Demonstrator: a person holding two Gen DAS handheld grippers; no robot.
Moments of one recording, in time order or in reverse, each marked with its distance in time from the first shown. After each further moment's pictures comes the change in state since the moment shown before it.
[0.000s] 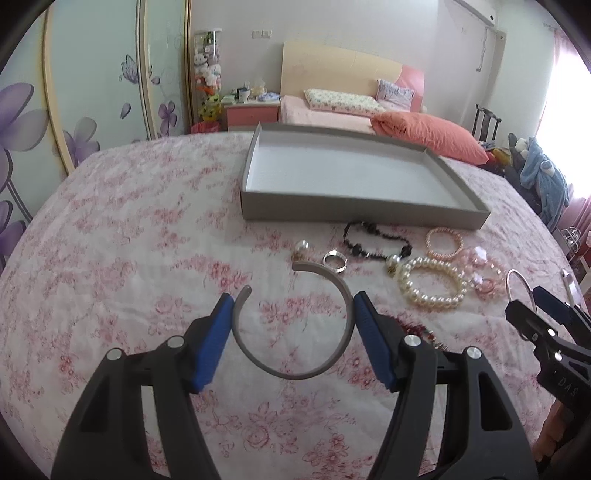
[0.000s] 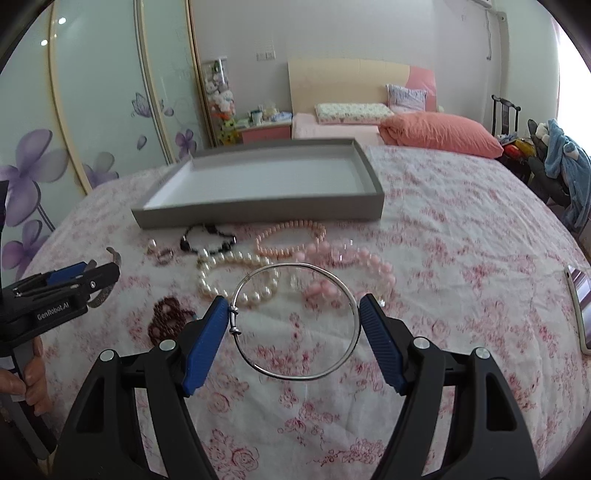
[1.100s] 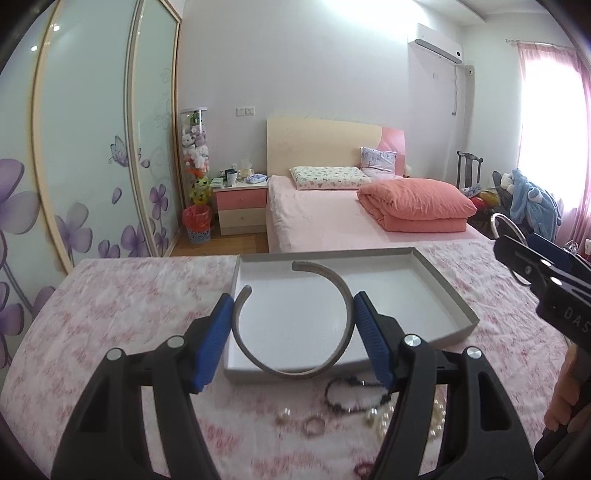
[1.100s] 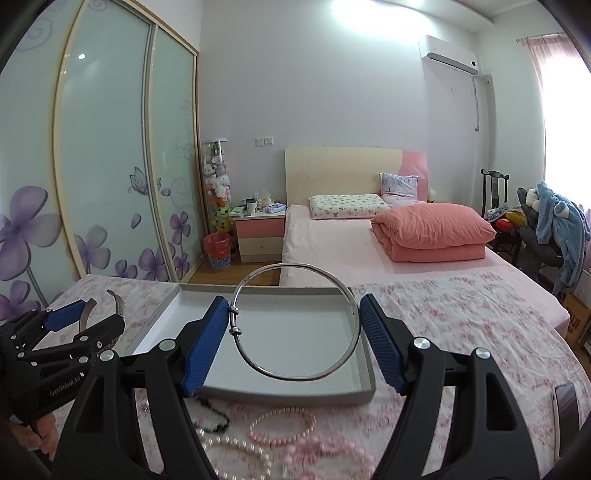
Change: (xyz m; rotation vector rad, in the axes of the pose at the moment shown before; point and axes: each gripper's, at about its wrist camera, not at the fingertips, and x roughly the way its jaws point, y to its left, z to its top) left arm -0.002 -0.027 0.105 0.090 -0.300 -0.012; right arm 0.006 0.000 0.117 -0.034 -0.342 -0.041
